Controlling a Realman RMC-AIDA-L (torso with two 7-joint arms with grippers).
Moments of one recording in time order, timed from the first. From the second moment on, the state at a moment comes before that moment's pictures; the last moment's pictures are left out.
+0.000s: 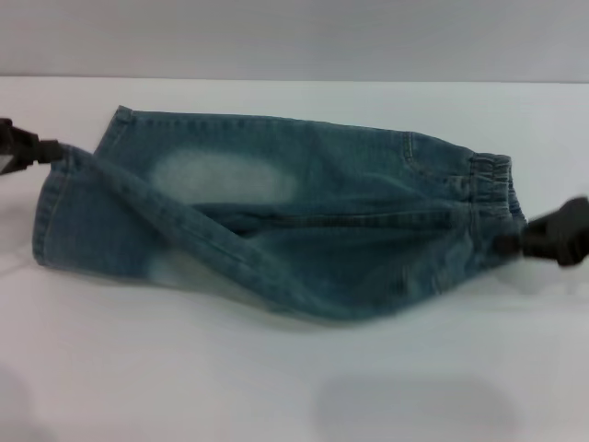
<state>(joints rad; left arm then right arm) -0.65 -1.82 0.36 0.61 2.37 1.49 -2.37 0.59 1.97 -0.72 -0.85 -2.31 -1.65 1.84</state>
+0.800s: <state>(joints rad) -0.71 -1.97 0.39 0.63 2.25 1.09 -2.14 0.58 2.06 -0.63 -0.56 -1.91 -1.05 1.65</state>
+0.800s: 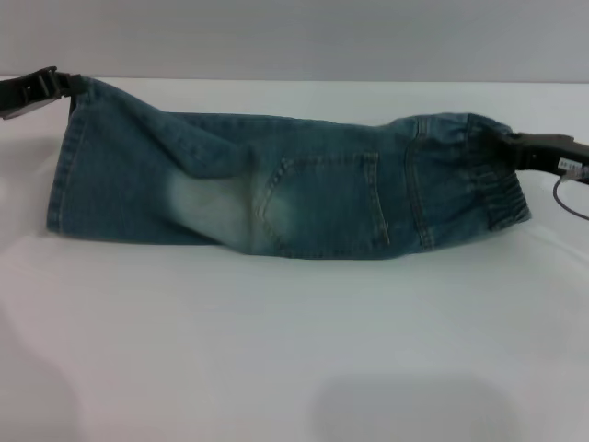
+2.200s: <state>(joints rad) -0.74 -2.01 0.55 0.62 2.24 0.75 -2.03 0.59 2.07 -0.64 -0.44 -1.77 -0.88 1.53</state>
